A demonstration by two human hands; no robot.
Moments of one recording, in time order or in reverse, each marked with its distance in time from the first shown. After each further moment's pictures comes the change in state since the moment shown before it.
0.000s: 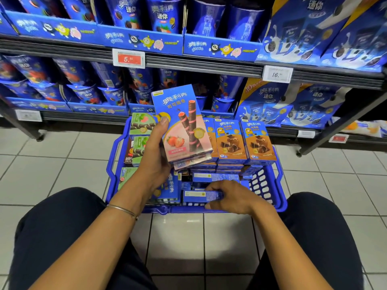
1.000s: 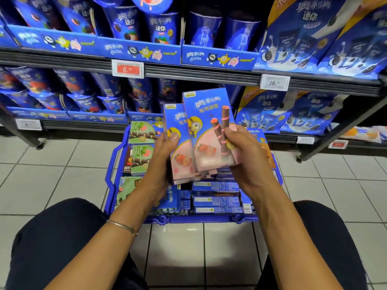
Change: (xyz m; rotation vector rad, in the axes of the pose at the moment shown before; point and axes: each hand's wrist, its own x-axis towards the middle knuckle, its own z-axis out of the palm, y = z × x) left_hand -0.003 -0.005 0.011 0.133 0.001 0.062; right_hand -0.021 -0.090 -0.070 1.314 0.536 -0.342
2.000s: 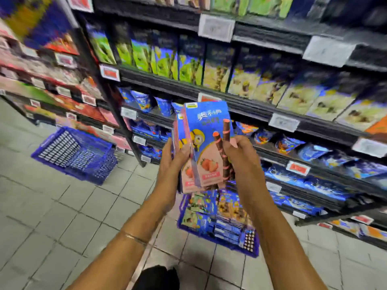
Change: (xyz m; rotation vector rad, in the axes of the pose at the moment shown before) left_hand -0.197 0.517 0.176 0.043 0.356 0.242; right_hand -0.093 -0.495 0.307 -0.245 -0.197 0.011
